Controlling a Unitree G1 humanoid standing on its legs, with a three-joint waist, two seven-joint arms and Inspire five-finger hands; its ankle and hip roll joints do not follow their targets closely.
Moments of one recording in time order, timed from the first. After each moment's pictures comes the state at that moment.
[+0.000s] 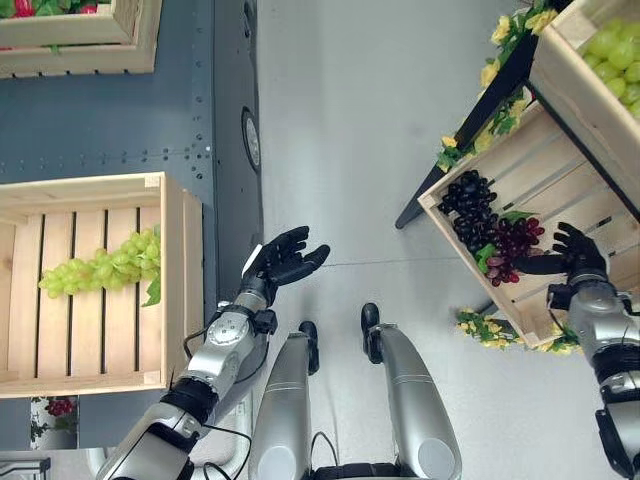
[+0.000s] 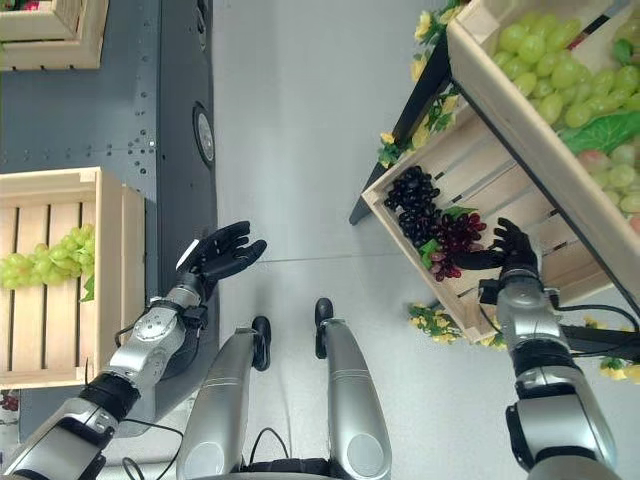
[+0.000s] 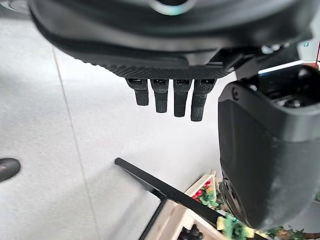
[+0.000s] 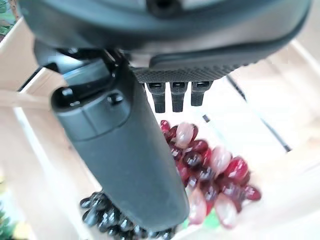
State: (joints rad) left arm -0.37 0.48 -0.42 0.53 -0.63 -0.23 0.04; right arm -0.51 -0.67 0.15 0.79 0.39 0.04 -0.25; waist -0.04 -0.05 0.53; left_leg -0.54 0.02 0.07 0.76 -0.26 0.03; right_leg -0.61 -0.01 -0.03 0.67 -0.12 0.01
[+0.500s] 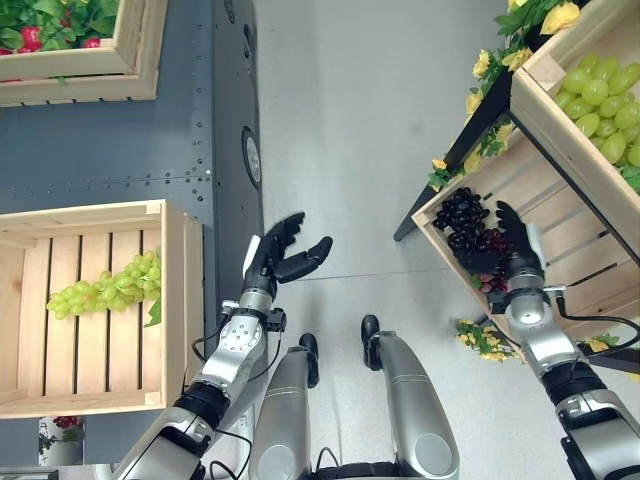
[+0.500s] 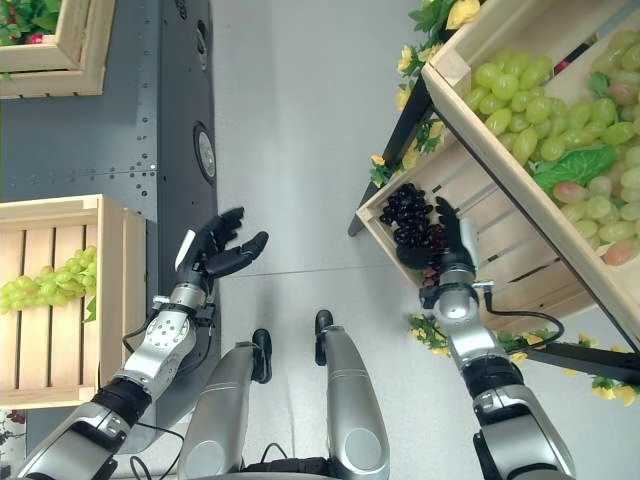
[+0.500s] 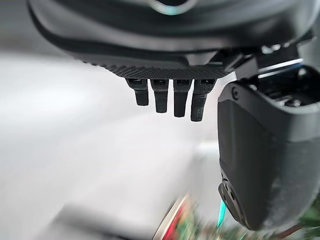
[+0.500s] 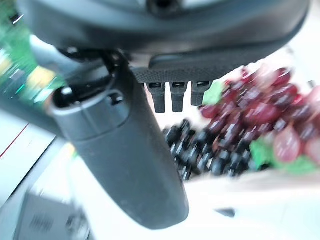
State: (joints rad) left arm -0.37 0.44 -0.38 0.46 -0.28 -0.47 0.40; right arm -0.41 -0.55 0.31 0.58 0.05 -0.10 -0.37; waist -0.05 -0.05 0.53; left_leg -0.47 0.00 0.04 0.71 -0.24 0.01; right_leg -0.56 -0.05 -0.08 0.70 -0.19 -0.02
